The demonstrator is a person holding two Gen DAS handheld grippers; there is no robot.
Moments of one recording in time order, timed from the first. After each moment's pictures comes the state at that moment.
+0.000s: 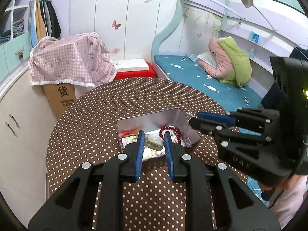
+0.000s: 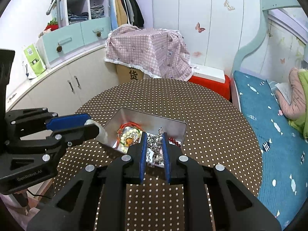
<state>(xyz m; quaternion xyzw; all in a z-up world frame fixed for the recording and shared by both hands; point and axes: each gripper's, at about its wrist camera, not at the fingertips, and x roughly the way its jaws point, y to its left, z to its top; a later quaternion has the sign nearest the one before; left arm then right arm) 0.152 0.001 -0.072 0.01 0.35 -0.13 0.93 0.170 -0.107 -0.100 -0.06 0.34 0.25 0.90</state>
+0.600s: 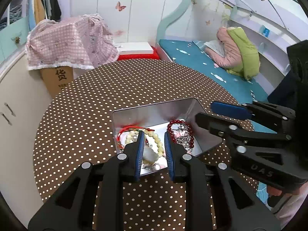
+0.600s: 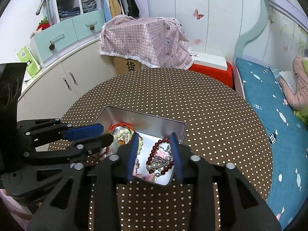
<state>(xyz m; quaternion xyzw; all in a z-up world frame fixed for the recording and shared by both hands) 0.204 -0.002 -0.110 0.00 0.40 -0.12 0.91 0.194 -0.107 -0.110 -0.04 0.37 0.24 0.89</state>
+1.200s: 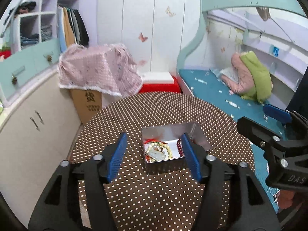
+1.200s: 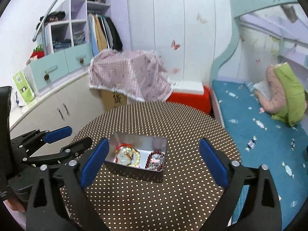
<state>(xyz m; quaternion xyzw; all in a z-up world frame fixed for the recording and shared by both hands) 0.102 0.006 -0.030 0.01 0.30 -0.03 0.96 0.098 -0.131 -0.032 -0.01 0.26 0.16 0.95</state>
